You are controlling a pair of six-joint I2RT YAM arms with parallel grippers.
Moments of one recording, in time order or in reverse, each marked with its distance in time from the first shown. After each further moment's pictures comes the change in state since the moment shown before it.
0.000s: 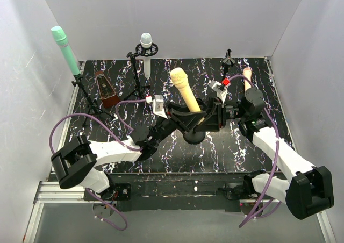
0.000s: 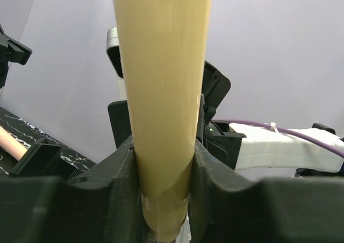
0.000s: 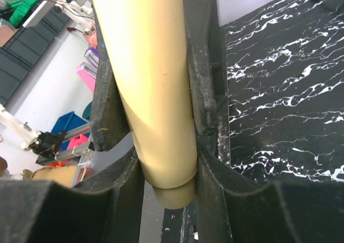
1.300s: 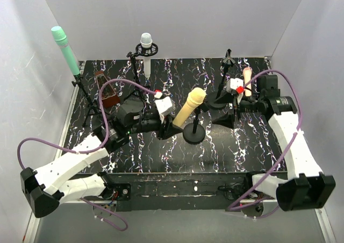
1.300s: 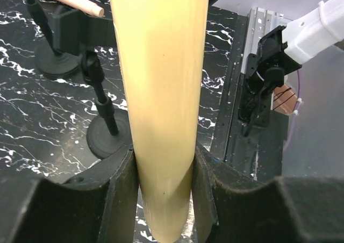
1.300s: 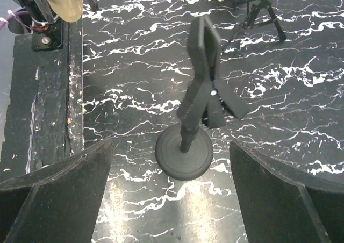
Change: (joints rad) left arm 0.157 -0.417 0.304 -1.543 0.379 0.607; right arm -0.261 0.023 0.428 -1.350 0.204 -1.582
